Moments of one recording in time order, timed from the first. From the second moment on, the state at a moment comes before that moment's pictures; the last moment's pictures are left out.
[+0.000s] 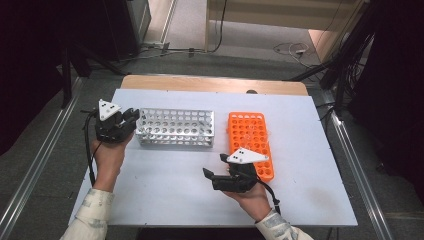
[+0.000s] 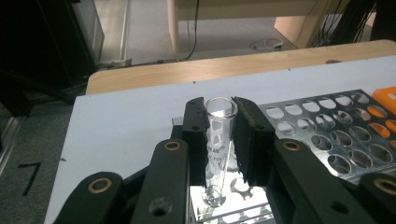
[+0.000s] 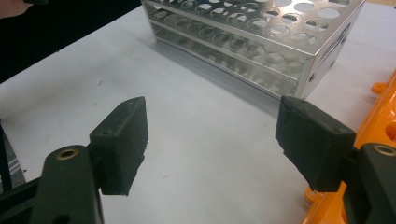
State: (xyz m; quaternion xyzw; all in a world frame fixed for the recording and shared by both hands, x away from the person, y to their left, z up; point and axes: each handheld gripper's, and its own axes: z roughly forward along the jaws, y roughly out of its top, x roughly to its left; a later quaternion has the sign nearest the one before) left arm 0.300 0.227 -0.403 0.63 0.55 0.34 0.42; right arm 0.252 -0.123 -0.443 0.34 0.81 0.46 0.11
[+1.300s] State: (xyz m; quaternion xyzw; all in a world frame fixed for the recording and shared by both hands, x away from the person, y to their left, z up) left arm 0.297 0.219 -0.428 0.66 0.55 0.31 0.41; right arm 0.250 -0.137 -0.442 0.35 0.81 0.46 0.12
